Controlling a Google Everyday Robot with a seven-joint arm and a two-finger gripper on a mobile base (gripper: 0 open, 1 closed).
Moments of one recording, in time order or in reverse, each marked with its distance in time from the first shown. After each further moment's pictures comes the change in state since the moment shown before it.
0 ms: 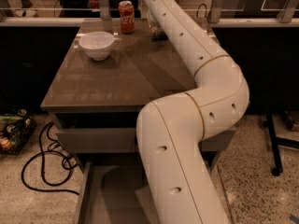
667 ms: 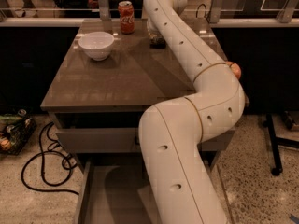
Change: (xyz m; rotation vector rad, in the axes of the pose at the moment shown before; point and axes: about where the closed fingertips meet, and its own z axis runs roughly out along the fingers) arm 0.023 0.004 0.039 -0.043 0.025 0.045
